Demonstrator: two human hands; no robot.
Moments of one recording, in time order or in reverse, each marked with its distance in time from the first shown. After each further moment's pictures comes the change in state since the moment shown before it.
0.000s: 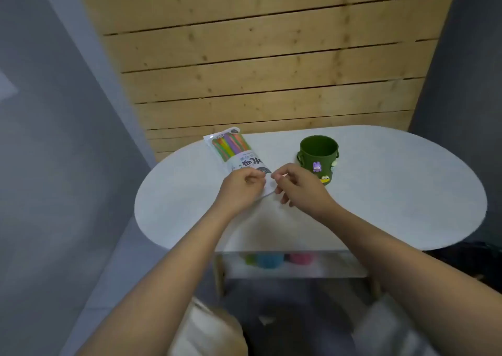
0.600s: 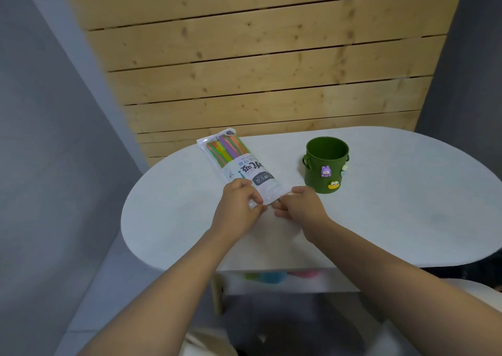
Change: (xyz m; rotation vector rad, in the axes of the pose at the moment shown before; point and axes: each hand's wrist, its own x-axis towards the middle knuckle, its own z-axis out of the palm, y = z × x) left_hand 0.015 -0.044 0.018 0.331 0.085 0.170; right_hand 0.027 0.032 0.036 0.499 0.180 0.487
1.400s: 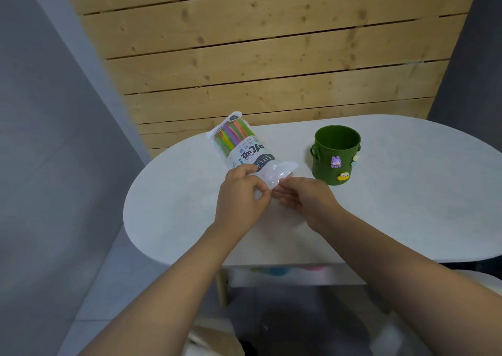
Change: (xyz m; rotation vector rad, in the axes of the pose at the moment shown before) left_hand -0.009 0.013 -0.012 0.055 0.139 0.067; right_hand 0.002 -0.004 0.003 0.246 -0.117 0.018
